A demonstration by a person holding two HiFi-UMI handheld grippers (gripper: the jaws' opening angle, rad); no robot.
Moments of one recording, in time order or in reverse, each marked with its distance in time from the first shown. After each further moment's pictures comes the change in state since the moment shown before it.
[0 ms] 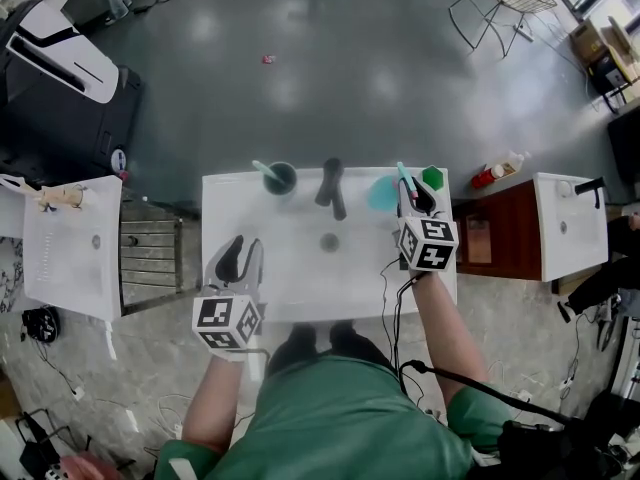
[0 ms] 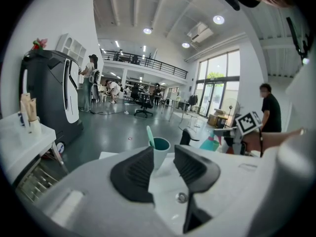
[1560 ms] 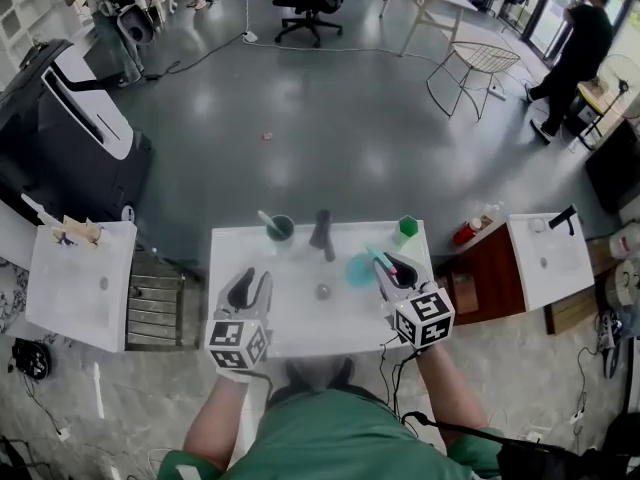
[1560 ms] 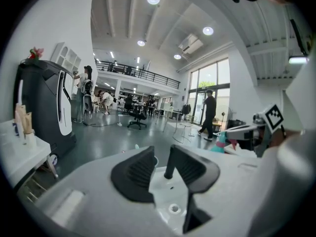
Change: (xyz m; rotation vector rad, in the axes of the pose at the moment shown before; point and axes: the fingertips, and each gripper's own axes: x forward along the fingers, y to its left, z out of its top) left arm -0.047 -0.044 0.048 0.054 -0.124 -0.066; right arm -0.151 0.092 0.046 -0.155 -0.063 0.299
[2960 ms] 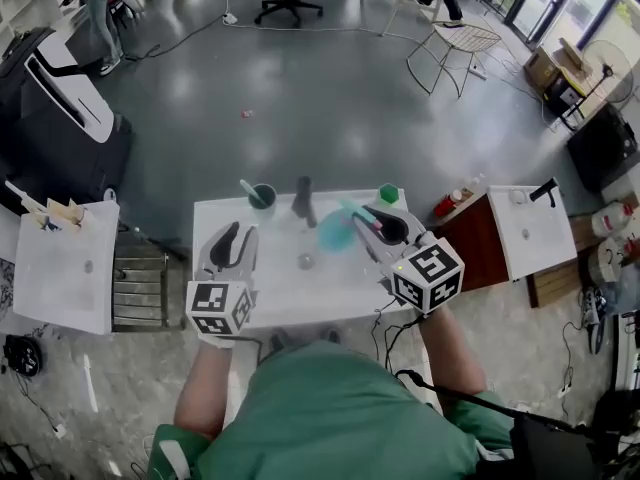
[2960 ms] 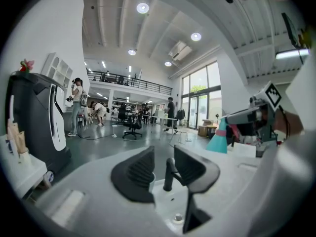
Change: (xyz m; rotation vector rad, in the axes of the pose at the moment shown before) left arm -0.008 -0.020 0.047 0.101 -0.101 -0.050; right arm -0.036 0.041 0.080 -0.100 -0.059 0.146
